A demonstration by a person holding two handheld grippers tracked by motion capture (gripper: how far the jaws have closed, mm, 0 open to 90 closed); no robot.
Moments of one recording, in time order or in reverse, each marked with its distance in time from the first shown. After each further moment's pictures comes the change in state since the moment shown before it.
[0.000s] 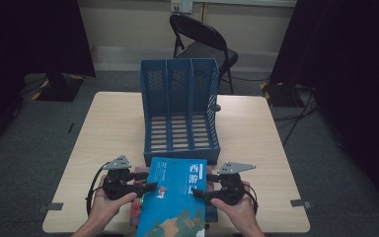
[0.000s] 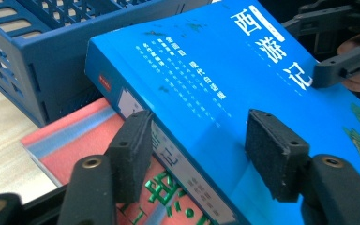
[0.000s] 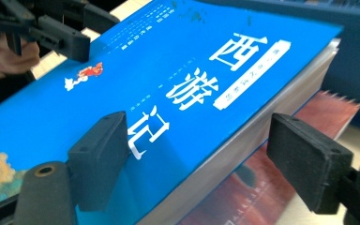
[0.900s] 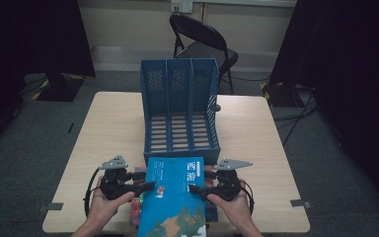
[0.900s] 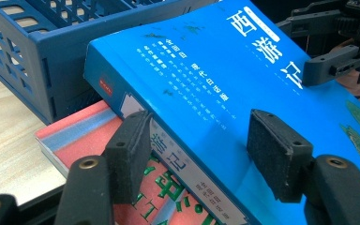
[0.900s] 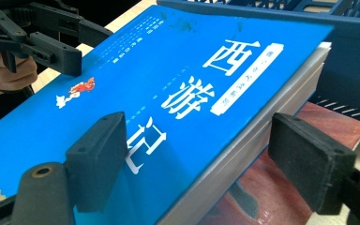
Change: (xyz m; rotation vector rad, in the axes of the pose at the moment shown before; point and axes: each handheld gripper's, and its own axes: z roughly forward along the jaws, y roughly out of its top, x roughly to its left) left arm 0.007 -0.003 -0.002 -0.017 0.001 -0.020; right arm -0.003 0.006 0.011 -0.027 0.000 0.010
